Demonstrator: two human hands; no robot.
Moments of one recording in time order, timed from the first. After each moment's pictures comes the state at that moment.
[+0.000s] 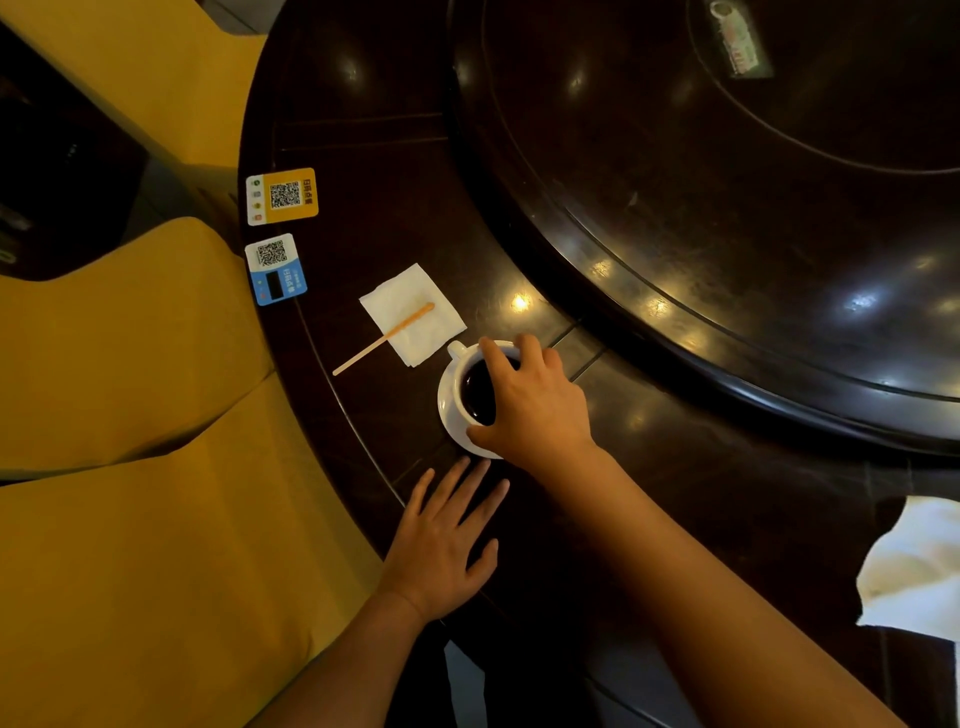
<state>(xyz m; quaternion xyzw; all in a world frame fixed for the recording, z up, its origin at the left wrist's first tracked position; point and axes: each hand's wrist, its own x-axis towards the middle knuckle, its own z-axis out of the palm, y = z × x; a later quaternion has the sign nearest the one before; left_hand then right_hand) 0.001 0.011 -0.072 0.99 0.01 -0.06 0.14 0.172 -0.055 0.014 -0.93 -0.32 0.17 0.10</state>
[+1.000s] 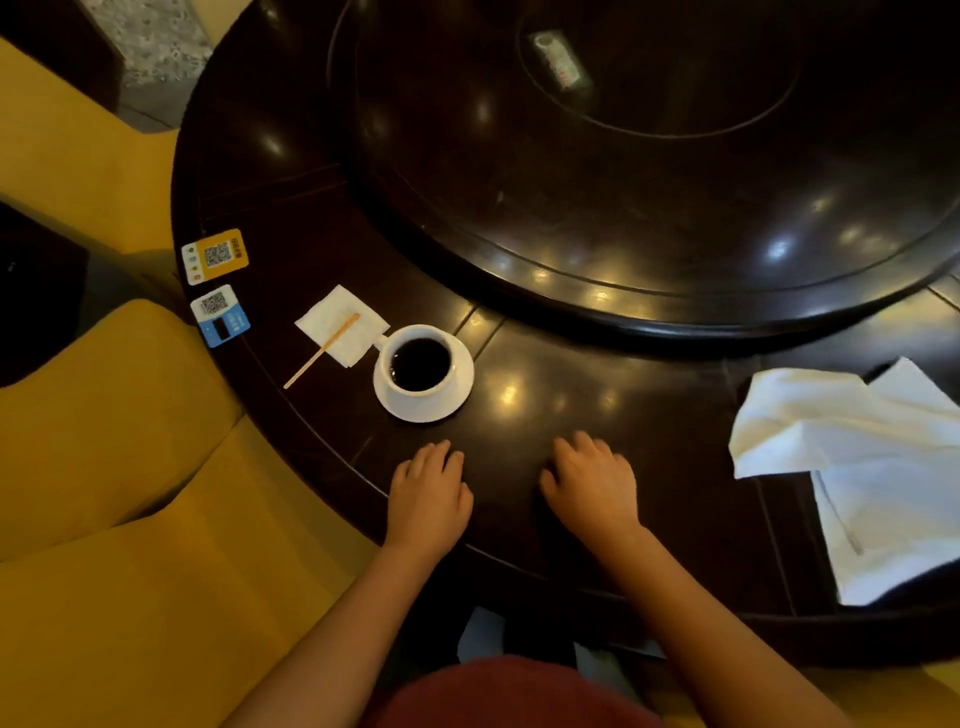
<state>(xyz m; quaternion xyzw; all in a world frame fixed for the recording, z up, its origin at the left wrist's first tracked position) 0.015 -0.037 -0.021 0.98 0.06 -0.13 0.12 0.077 -0.217 0.020 -0.97 -0.15 0.19 0.07</state>
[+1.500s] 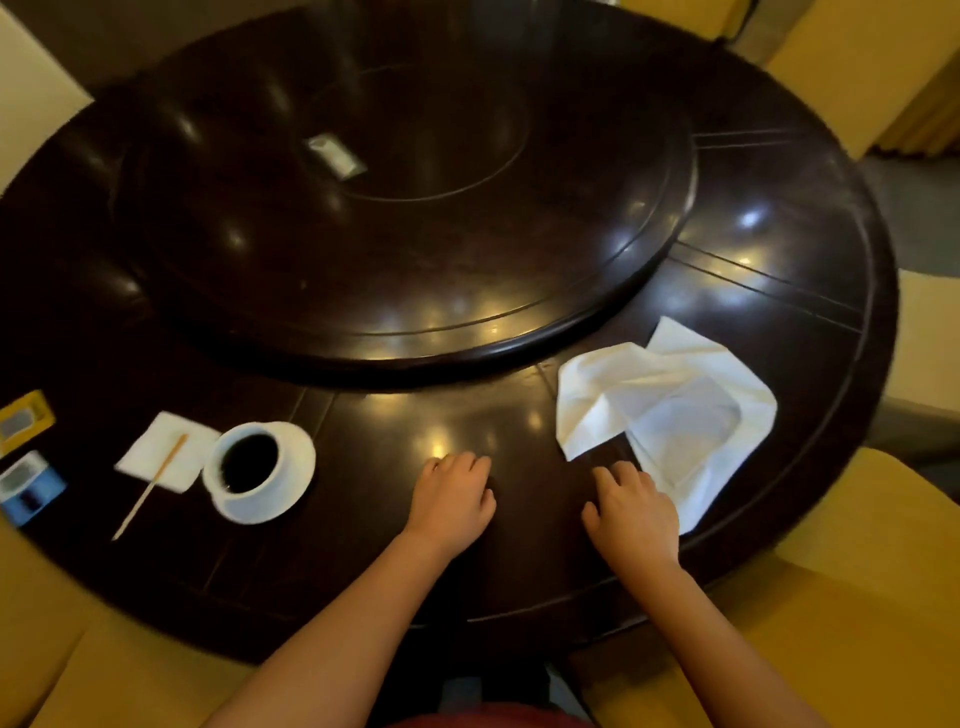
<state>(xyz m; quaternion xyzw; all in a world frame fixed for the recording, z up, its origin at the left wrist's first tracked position) 0.092 -0.200 0.013 0.97 -0.20 -0.11 0.10 0.039 -0.404 0.025 -0.99 0.08 0.12 0.03</state>
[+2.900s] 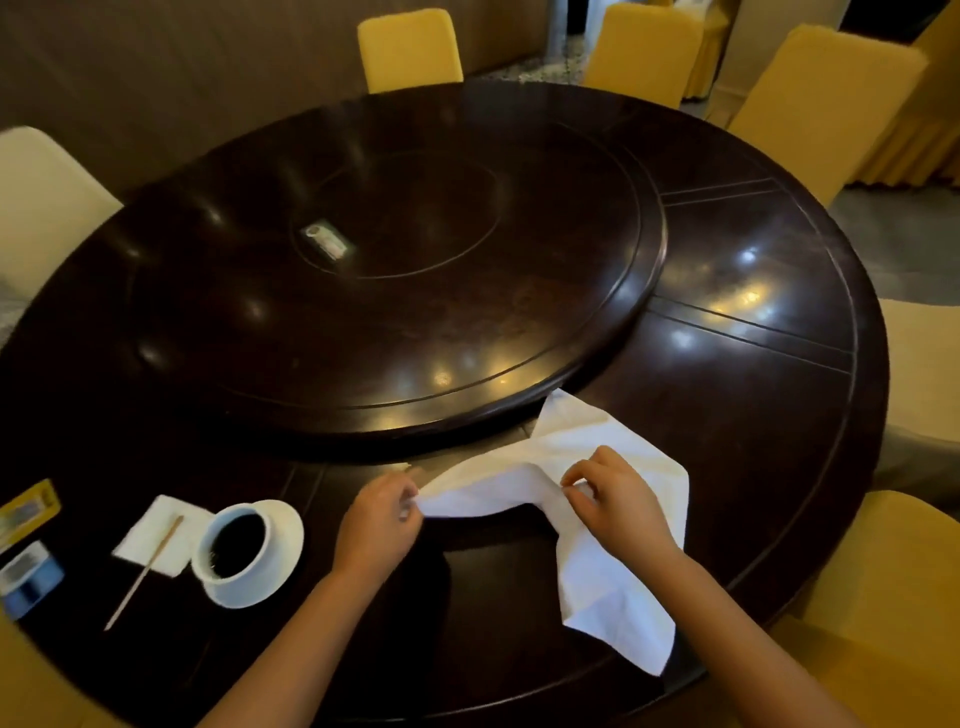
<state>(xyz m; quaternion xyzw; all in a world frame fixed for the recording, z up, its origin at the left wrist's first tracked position) 0.133 -0.167 0.057 0.96 -0.05 -0.05 0.29 0.100 -0.433 0.072 -0.95 0.00 -0.01 0.32</state>
